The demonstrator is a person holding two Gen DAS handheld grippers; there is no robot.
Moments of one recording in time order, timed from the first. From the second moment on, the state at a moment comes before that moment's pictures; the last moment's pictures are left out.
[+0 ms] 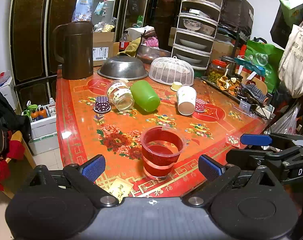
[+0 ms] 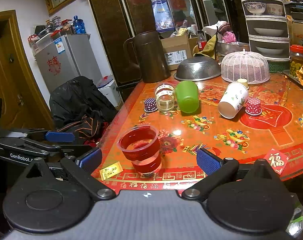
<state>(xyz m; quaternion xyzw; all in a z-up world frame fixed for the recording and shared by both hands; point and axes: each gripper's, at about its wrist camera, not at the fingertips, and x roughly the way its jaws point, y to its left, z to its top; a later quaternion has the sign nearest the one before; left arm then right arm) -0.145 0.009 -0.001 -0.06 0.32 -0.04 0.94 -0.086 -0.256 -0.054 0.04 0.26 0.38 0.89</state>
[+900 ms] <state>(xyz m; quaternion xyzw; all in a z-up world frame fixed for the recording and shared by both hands) -0.144 0.009 -0.001 -0.06 0.32 -0.04 0.94 -0.086 -0.256 -0.056 0.04 0.26 0.38 0.89</state>
